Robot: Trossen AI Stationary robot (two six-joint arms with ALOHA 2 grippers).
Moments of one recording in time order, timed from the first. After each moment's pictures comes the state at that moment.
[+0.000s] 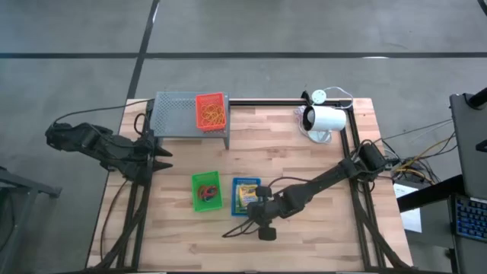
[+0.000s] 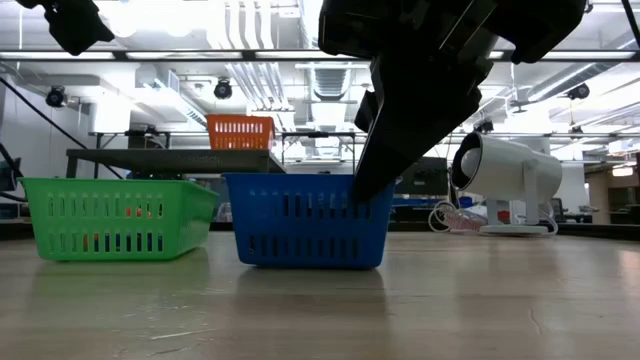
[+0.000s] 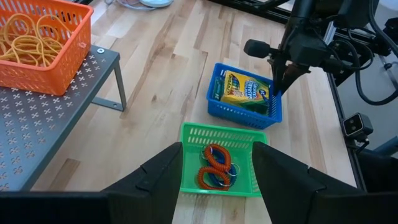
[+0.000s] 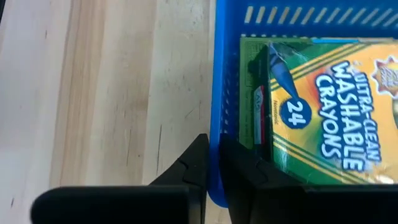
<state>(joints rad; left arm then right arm) -0.33 0.52 0.88 -1.00 -0.30 -0.48 0.41 1.96 1.31 -0.37 0.11 0.39</state>
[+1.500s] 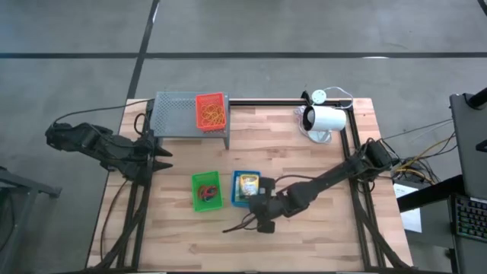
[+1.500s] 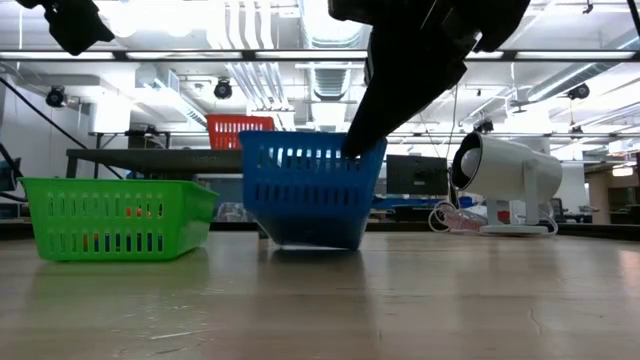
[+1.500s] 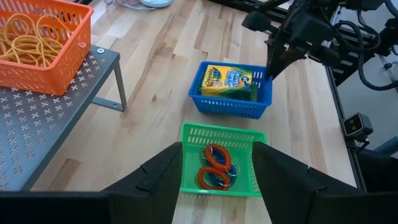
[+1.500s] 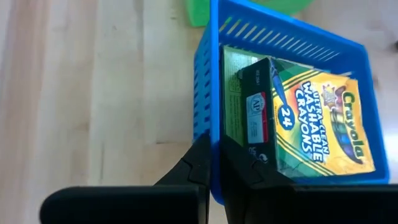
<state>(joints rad) -0.32 0.52 0.88 -1.00 -0.30 -0.48 0.42 1.90 1.34 -0.46 0.34 0.38</state>
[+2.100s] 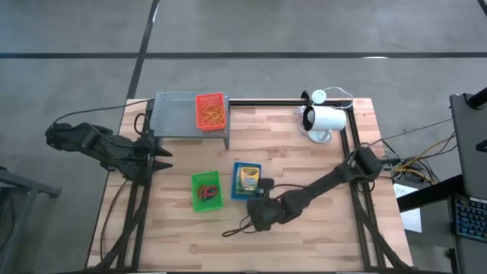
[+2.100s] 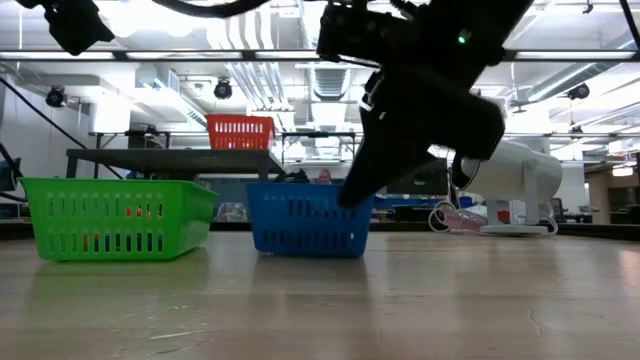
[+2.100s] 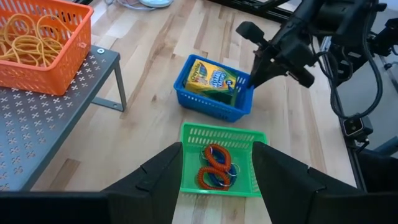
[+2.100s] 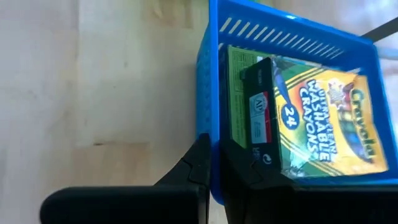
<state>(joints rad) -0.33 0.52 0.88 -1.00 -0.30 -0.48 0.44 2.02 1.35 -0.47 0.54 0.35</state>
